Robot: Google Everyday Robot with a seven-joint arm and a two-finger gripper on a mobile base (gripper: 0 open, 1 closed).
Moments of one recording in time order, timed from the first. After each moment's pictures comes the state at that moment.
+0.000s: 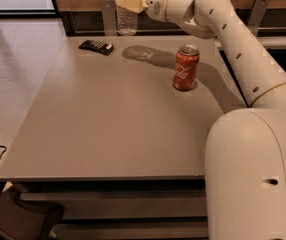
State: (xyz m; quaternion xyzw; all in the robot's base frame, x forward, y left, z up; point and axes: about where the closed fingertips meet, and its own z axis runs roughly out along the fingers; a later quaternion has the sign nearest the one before) arm 0.845 0.025 0.996 -0.32 0.62 0.37 0.61
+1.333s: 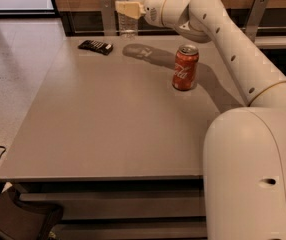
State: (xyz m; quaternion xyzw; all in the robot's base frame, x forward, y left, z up) arm 0.861 0.025 0.974 -0.32 0.64 0.34 0.61
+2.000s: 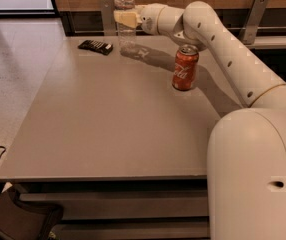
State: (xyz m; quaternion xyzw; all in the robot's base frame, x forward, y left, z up) arm 0.864 0.035 0.944 -0.31 0.65 0.32 0.61
